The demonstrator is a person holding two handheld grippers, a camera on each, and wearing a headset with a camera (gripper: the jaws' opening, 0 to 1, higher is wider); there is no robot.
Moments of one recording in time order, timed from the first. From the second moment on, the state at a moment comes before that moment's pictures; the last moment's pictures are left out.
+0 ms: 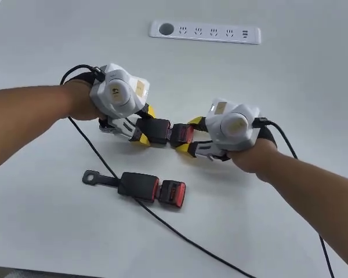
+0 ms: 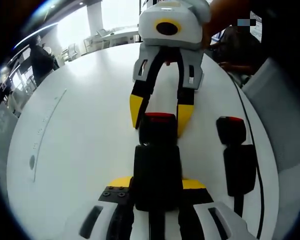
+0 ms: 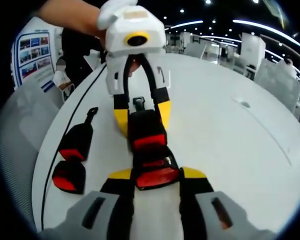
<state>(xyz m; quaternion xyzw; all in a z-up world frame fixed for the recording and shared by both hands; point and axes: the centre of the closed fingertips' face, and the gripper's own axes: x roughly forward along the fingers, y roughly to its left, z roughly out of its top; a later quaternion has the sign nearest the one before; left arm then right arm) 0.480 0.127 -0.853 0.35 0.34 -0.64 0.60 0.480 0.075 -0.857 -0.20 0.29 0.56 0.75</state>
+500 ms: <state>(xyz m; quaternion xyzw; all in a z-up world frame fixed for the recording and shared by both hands) 0.479 0.127 -0.853 0.35 0.34 -0.64 0.60 0.479 0.075 -0.857 -0.21 0.30 0.55 0.75</state>
